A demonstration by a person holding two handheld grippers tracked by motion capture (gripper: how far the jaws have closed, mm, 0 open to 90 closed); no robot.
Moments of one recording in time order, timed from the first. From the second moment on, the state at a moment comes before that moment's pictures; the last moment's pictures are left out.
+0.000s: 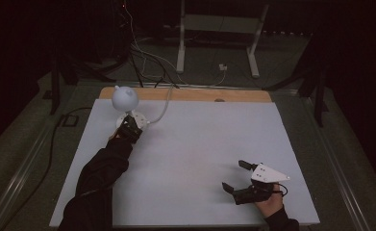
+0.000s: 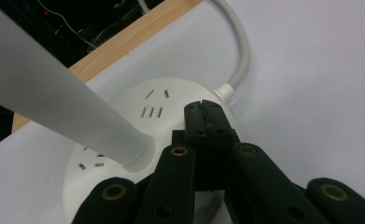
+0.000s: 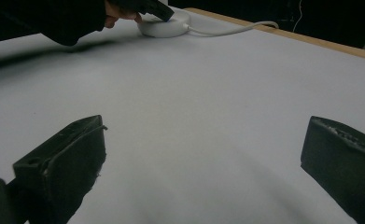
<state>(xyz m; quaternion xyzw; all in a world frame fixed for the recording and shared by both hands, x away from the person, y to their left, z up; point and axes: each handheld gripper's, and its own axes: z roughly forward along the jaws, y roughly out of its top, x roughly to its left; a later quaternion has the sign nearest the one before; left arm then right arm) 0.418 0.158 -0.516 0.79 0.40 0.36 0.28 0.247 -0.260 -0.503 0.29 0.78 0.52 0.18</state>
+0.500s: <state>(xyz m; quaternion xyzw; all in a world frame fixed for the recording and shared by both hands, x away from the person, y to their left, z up) 0.412 0.154 -0.506 0.80 0.39 0.36 0.29 0.247 -0.262 -0.503 0.30 0.78 0.52 0.18</state>
